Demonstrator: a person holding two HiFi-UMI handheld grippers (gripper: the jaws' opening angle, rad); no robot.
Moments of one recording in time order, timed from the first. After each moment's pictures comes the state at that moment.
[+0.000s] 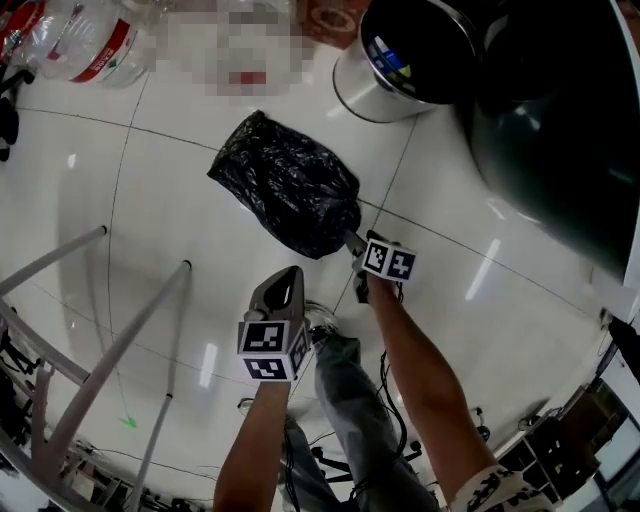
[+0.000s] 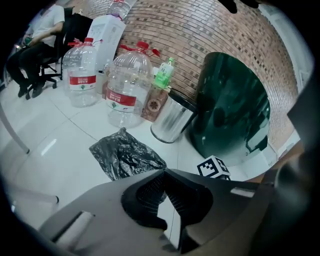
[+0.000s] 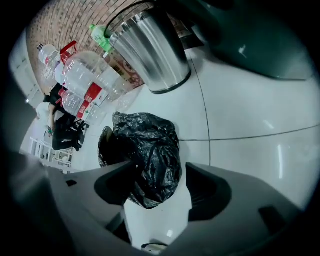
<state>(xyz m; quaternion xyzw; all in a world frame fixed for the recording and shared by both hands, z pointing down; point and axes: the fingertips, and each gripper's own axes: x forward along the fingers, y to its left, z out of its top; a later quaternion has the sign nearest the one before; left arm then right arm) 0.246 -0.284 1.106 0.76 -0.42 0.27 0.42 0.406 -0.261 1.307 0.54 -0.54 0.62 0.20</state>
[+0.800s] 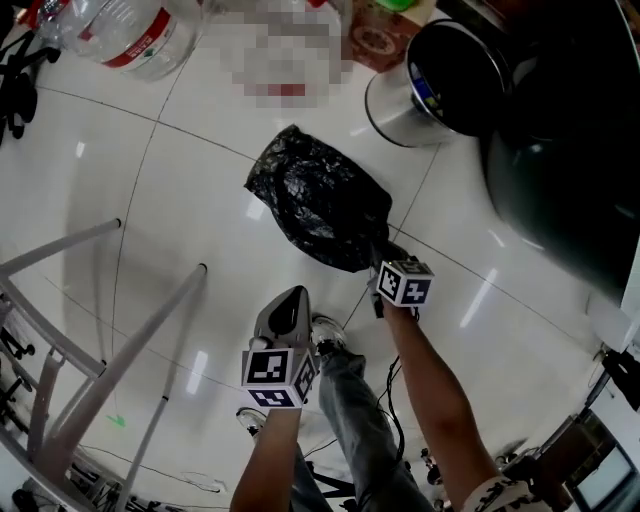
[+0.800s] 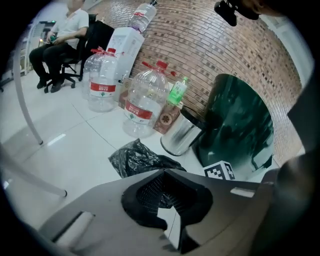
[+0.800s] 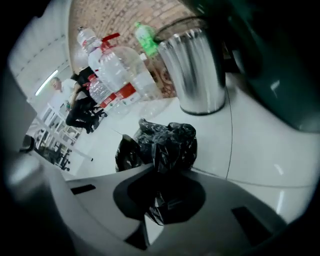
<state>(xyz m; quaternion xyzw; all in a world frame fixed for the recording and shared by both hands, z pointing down) 0.208 -0.290 1.078 0.73 -0.49 0.20 0.43 0.385 -0.320 1.253 0.52 -0.67 0.48 0.24</state>
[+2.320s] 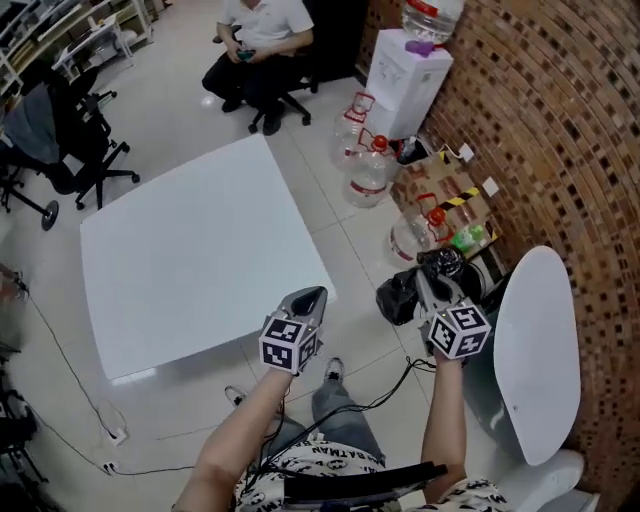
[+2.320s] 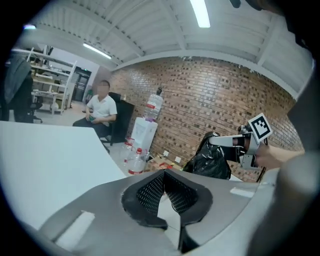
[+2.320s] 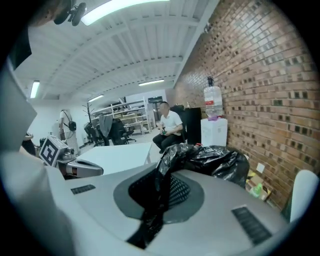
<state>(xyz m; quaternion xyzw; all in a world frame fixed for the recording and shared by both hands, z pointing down) -0.016 -0.192 0.562 0.71 -0.65 0.03 0.27 0.139 -0.322 0.496 0.27 -0.94 0.11 0.20</state>
